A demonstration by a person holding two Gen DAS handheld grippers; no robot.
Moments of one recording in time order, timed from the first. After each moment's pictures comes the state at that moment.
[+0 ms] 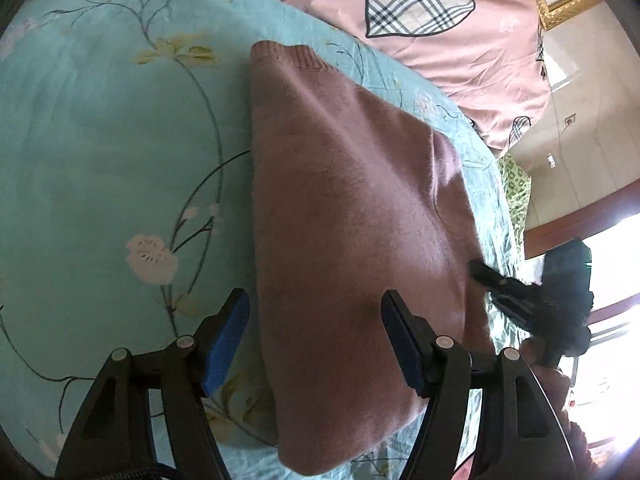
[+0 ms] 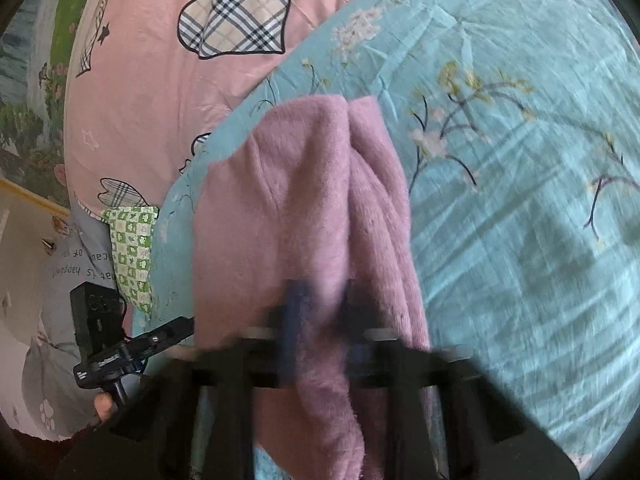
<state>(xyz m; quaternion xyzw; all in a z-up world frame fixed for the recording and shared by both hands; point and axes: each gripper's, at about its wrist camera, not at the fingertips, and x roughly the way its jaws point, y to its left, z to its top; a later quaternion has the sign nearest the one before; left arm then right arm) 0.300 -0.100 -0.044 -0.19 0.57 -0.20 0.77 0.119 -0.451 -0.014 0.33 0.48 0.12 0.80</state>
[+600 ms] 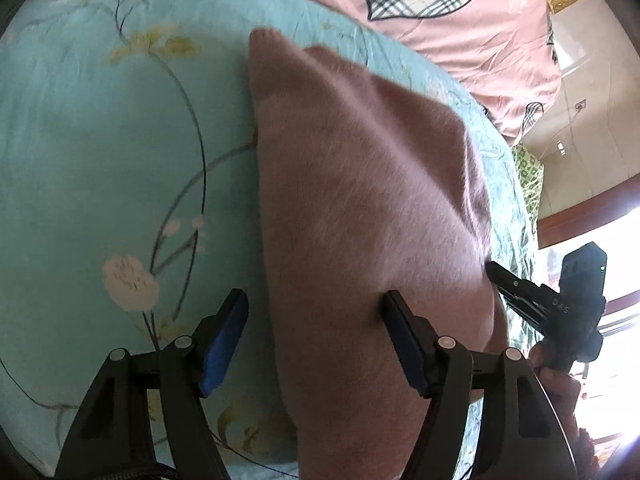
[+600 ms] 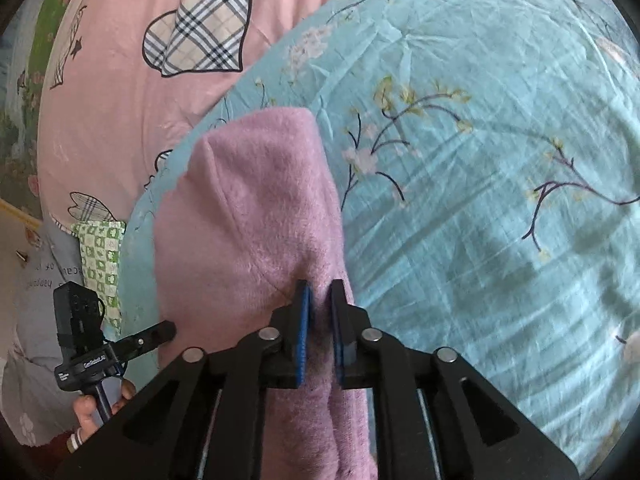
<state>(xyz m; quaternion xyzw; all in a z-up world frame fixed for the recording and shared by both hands) 0.319 -0.131 -0.062 -0.16 0.58 -0.19 0.78 0.112 -0.474 -0.023 0.31 0.48 0.06 0.82</state>
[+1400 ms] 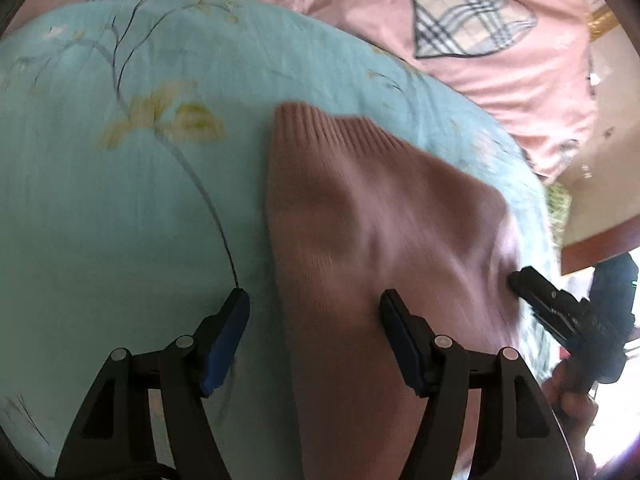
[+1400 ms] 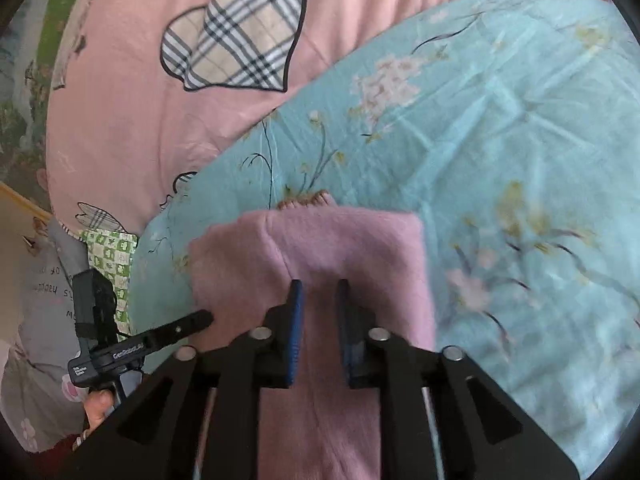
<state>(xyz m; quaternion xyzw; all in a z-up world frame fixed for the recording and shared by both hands) 0.371 -0.122 -0.062 -0.17 0.58 -0.14 0.78 0.195 -0.454 -0.001 0.29 0.47 0.09 0.83</state>
